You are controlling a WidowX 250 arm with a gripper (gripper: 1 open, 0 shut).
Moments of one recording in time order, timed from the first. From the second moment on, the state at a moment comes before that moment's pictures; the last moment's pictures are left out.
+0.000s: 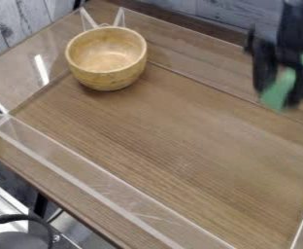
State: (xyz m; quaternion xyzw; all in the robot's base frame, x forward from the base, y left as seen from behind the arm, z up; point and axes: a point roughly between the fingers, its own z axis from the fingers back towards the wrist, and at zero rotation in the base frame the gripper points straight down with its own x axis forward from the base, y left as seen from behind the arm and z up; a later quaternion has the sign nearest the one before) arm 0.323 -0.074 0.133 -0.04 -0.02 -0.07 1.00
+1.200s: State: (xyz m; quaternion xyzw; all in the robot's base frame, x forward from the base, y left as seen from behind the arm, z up) arm 0.345 -0.095 0.060 -0.03 0.02 -0.11 0.99
